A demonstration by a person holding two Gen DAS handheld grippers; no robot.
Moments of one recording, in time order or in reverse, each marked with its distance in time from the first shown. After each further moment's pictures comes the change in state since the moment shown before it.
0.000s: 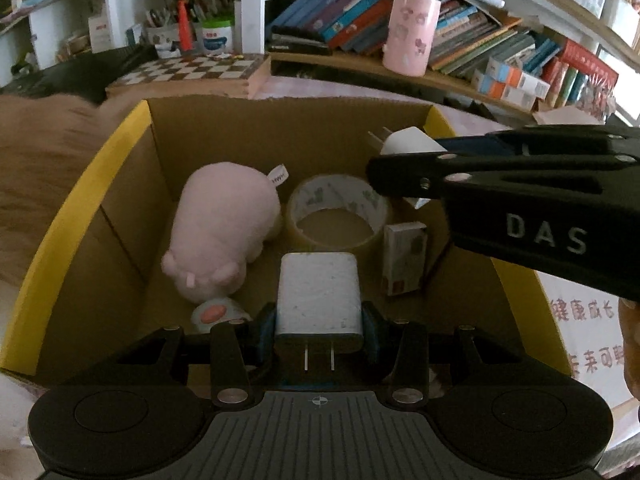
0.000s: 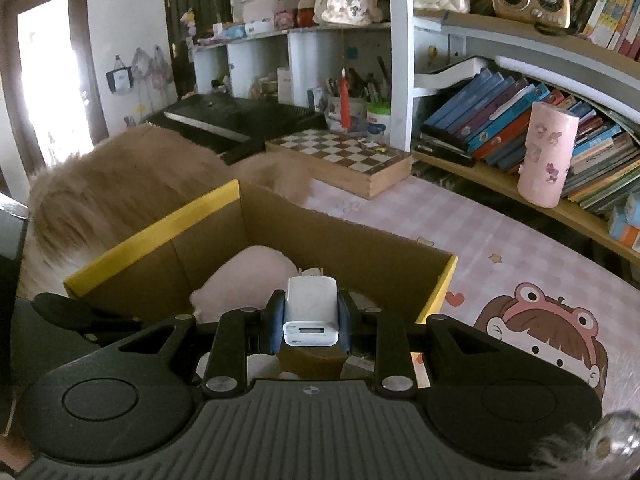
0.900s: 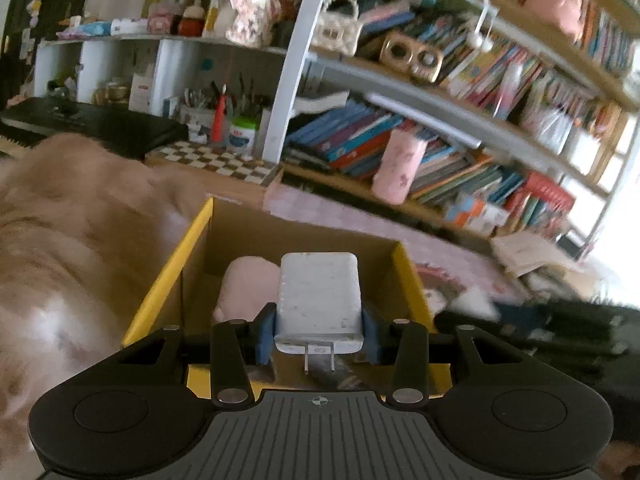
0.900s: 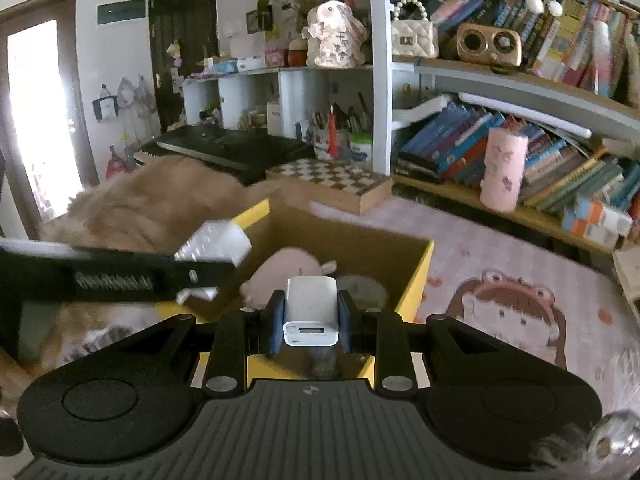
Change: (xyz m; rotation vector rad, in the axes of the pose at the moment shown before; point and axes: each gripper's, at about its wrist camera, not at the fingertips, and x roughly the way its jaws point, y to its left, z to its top) left arm -0.100 0.035 -0.015 -0.153 -0.322 -0.093; right arm -0.099 0.054 -0.021 0.029 -0.111 -0.081
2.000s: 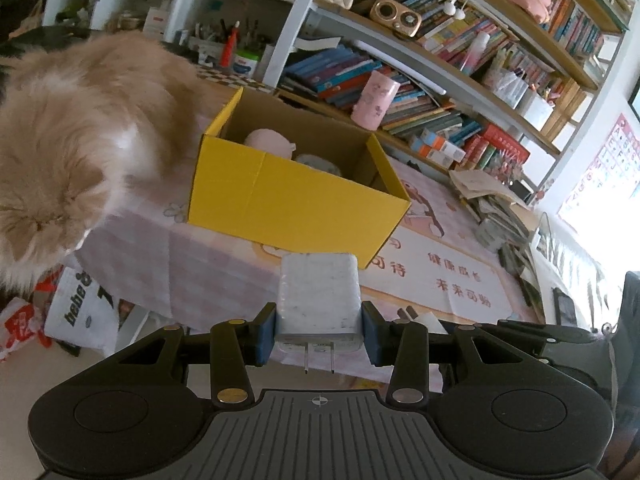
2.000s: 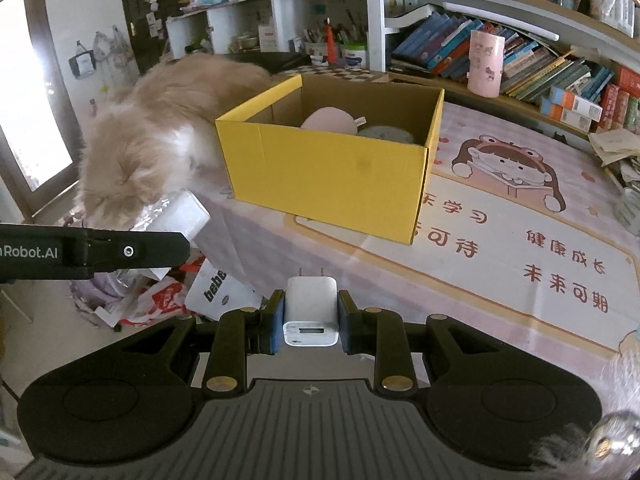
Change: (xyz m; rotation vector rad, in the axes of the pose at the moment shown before) left arm -0.135 0.033 -0.114 -0.081 0.135 -0.127; right arm -0.079 0.106 -0.118 0.109 0.222 -0.077
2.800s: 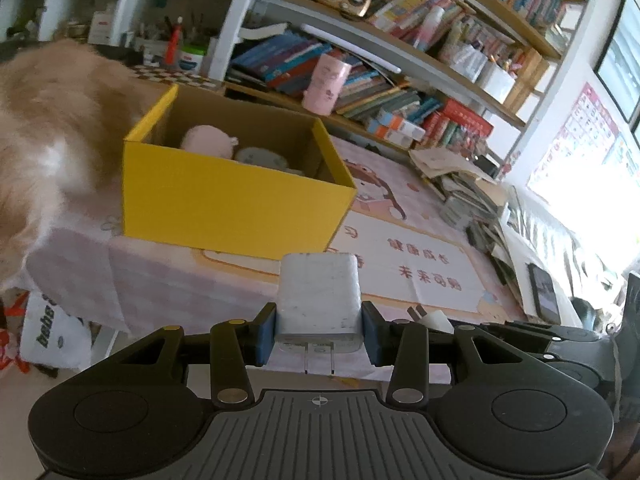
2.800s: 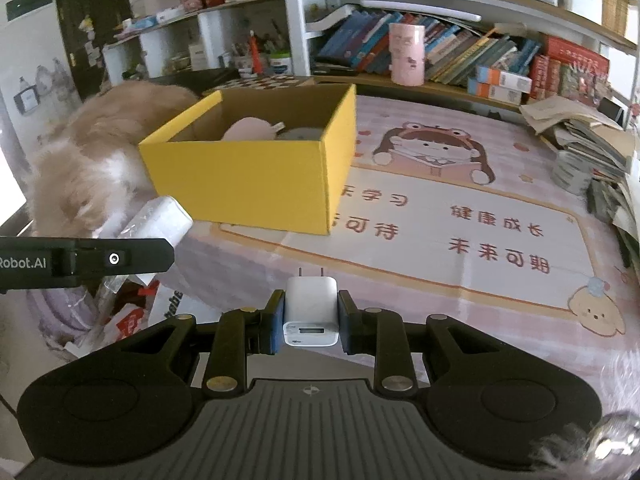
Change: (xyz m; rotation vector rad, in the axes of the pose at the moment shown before) left arm 0.023 -0.029 0.004 0.081 0.031 -0.084; right arm -0.020 -0.037 -0.012 0.114 -0.029 -0.123
